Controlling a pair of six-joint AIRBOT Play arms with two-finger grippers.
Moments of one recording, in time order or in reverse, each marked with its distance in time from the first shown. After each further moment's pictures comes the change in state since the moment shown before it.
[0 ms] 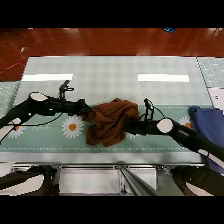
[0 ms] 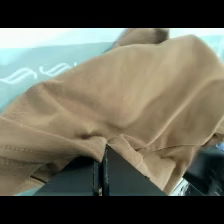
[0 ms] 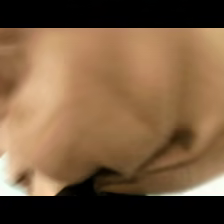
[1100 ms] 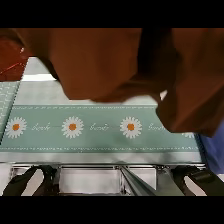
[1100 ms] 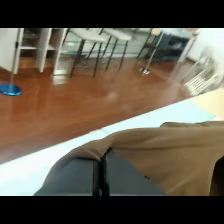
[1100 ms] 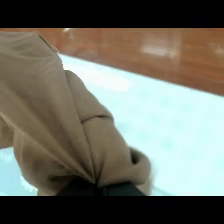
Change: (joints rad) left arm 0.450 0.504 0.909 -0.165 -0.339 -0.054; right arm -0.419 0.320 1.368 -0.533 1.076 -0.032
